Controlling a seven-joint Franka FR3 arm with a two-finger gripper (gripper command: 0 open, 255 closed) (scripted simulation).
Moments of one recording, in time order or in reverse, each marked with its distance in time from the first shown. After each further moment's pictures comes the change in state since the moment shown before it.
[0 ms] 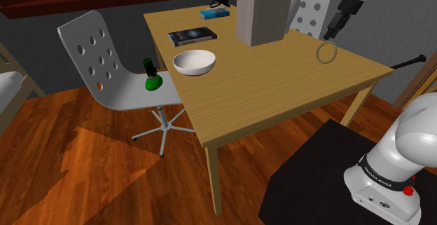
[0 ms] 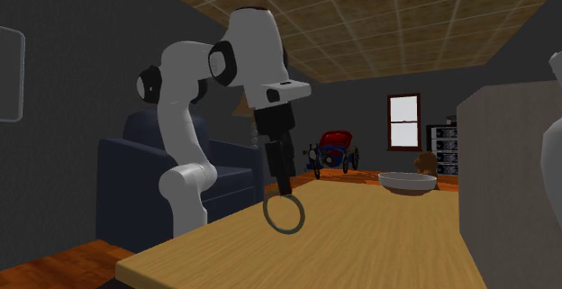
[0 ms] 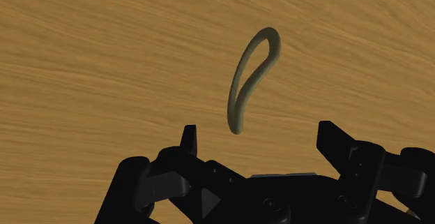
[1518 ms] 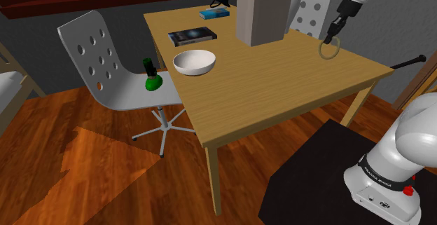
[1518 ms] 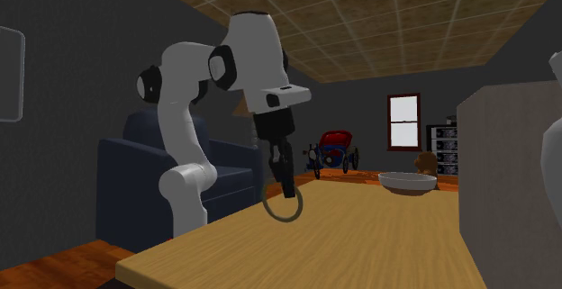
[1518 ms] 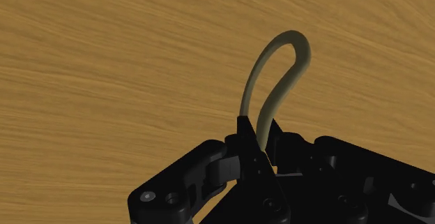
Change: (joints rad) arm 0.000 0.005 -0.005 -0.017 0.003 0.018 -0.009
